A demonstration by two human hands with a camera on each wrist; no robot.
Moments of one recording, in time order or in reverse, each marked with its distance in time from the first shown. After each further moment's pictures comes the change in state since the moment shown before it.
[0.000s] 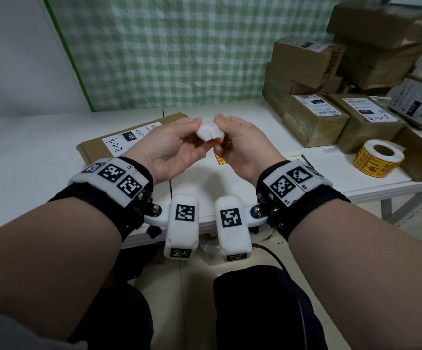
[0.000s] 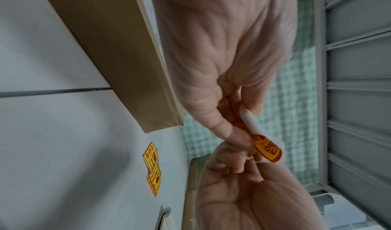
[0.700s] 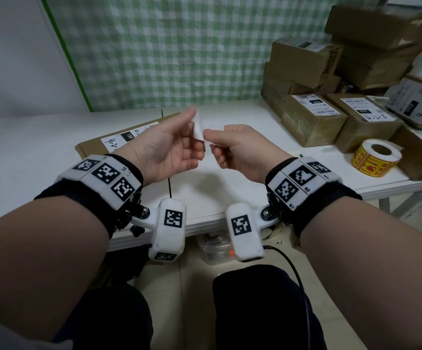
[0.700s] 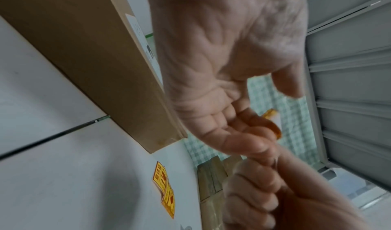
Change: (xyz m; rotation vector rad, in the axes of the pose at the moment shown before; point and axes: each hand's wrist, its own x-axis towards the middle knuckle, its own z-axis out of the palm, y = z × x) left_hand -0.008 0.010 -0.005 0.394 0.027 -0.131; right_hand -0.006 -0.006 -0.010 -0.364 -0.151 0.069
